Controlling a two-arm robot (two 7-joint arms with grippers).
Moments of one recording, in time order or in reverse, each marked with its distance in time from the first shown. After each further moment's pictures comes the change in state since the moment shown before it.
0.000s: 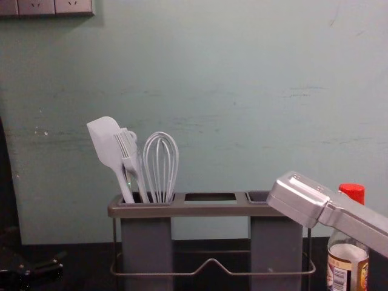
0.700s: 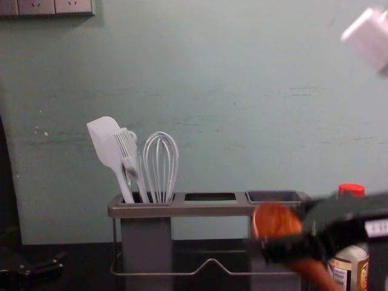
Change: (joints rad) left arm 0.000 0.000 0.000 0.000 0.000 0.000 0.000; right arm -0.166 0.030 0.243 -0.227 0.060 -0.283 -0.098
